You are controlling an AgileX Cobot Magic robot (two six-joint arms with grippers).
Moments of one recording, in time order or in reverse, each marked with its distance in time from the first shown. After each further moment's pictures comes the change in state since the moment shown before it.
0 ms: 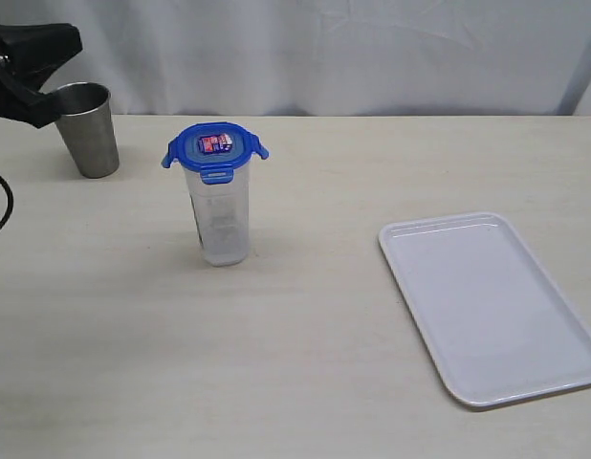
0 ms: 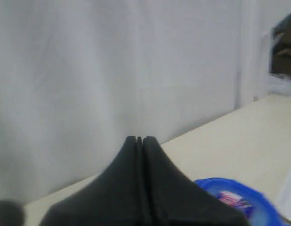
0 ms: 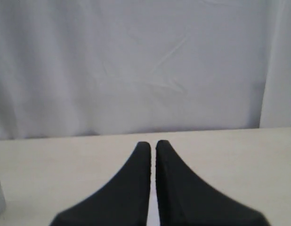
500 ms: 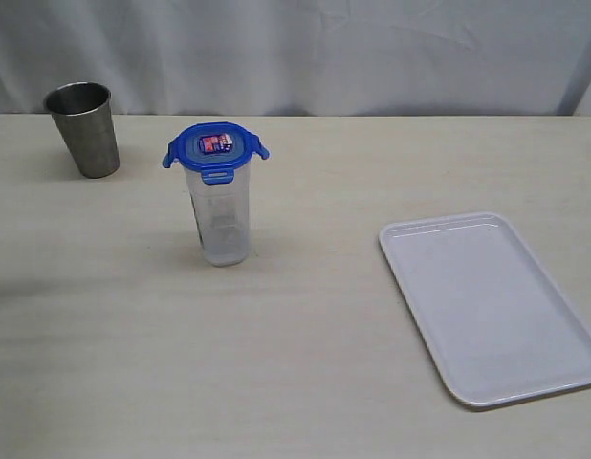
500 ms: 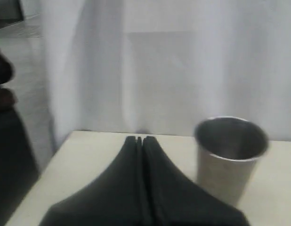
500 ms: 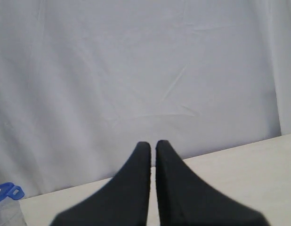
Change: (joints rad) left arm 0.002 0.070 0.101 -1.046 0.210 0.811; right arm 0.000 0.000 0.000 0.222 -0.117 -0.002
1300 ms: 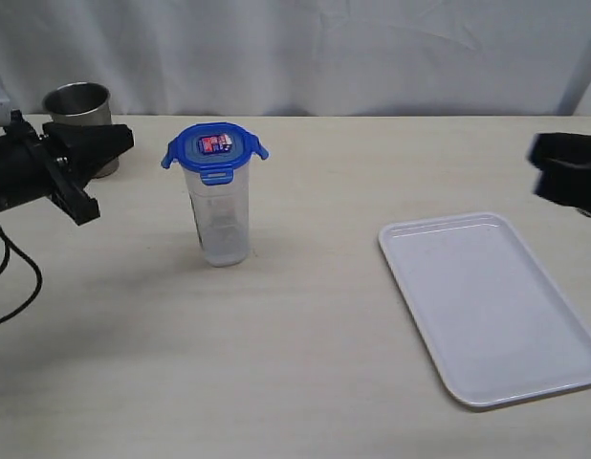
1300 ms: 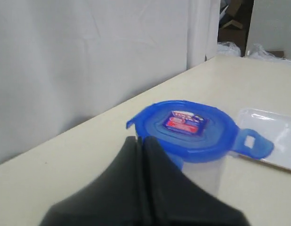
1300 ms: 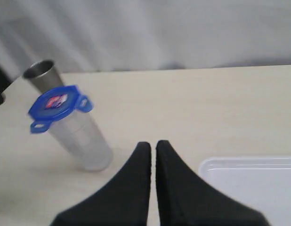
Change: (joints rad) left arm 0.000 0.217 -0.058 1.150 -0.481 -0.579; right arm 0.268 0.866 -0.584 0.201 0.276 -0.247
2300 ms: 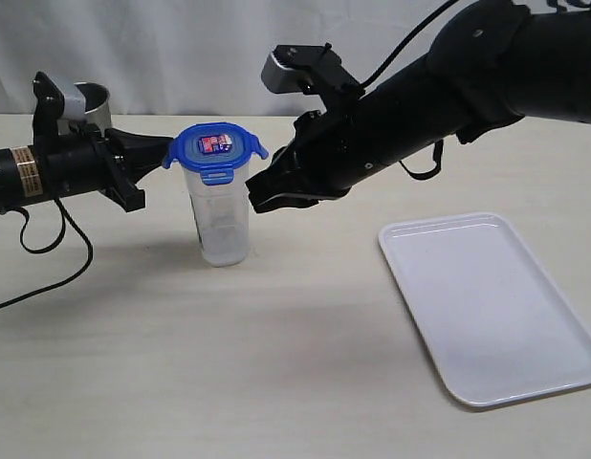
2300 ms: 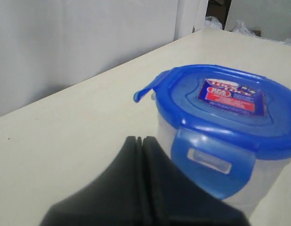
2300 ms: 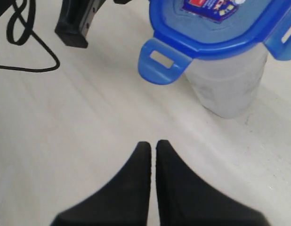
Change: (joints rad) left arm -0.085 0.242 -0.258 0.090 0.095 -0.155; right arm 0.163 0.905 -0.706 0.374 0.538 -0.563
